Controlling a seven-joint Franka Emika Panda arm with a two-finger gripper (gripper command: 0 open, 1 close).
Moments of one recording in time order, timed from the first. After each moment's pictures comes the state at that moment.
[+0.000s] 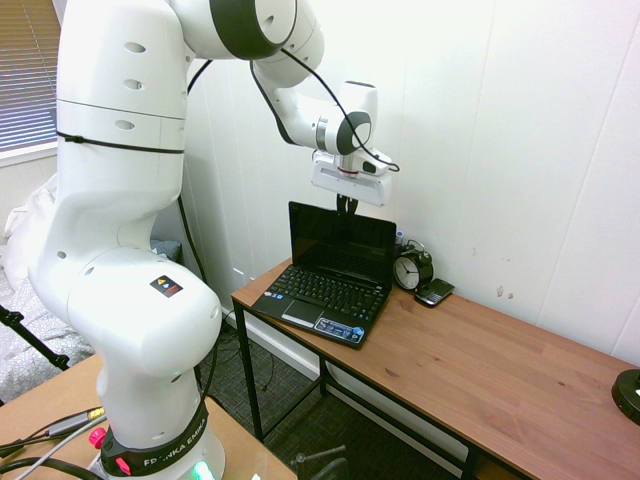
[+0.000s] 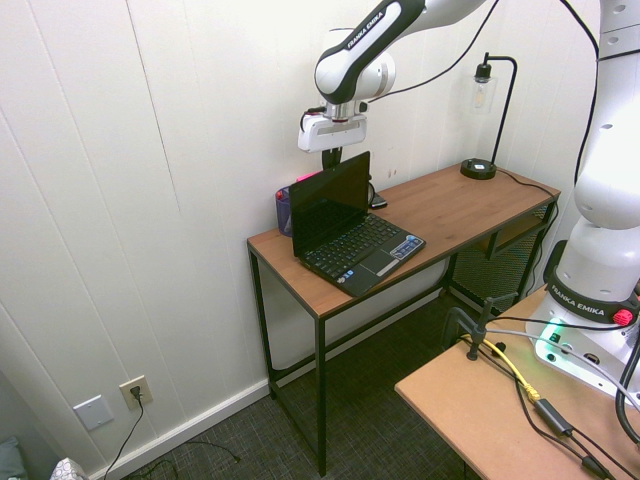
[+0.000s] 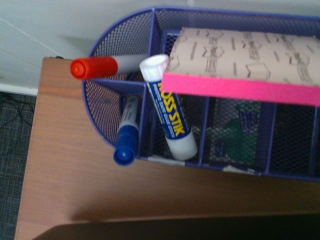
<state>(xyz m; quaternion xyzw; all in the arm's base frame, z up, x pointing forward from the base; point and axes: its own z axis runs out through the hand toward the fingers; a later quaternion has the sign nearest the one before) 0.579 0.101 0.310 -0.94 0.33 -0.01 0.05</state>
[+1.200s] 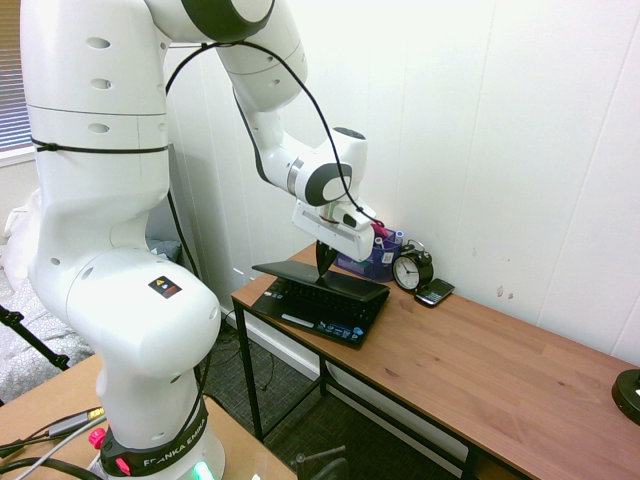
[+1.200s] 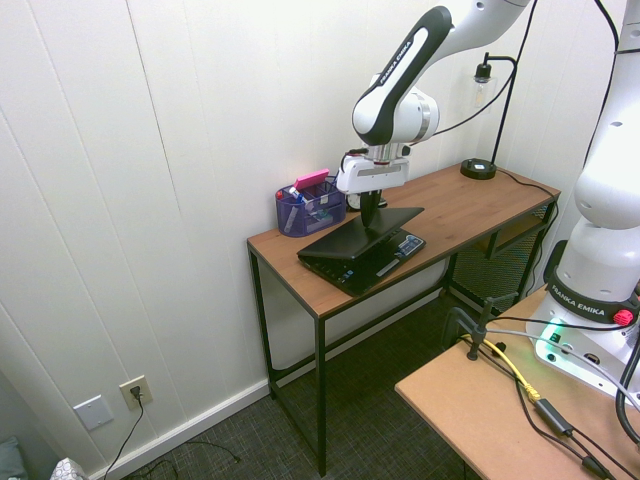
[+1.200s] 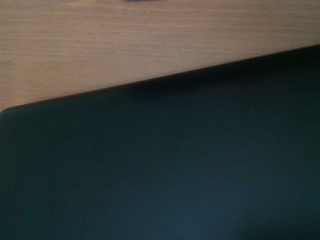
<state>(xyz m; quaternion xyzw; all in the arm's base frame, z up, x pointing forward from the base) 0.472 0.068 0.230 -0.92 0.38 0.04 0.07</state>
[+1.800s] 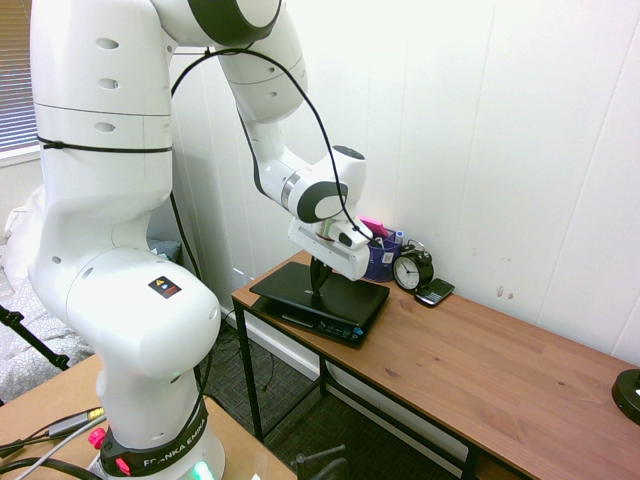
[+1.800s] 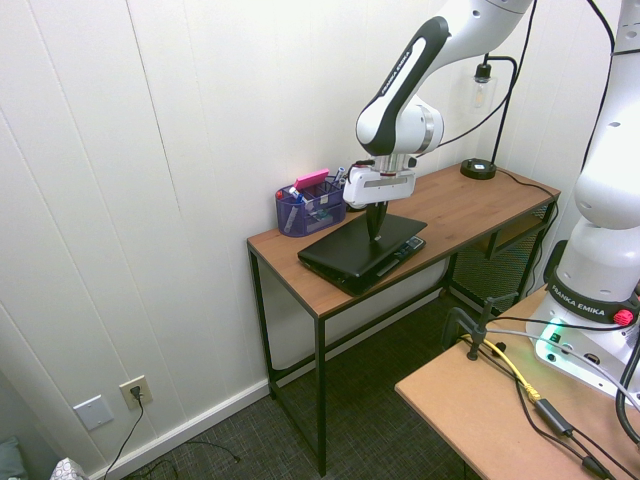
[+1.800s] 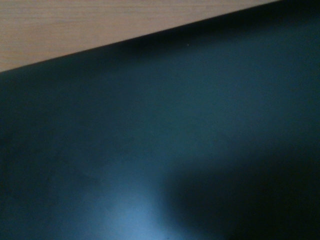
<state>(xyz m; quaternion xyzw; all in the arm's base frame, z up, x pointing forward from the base) 0.457 0.061 0.200 -0.92 0.39 0.06 0.07</state>
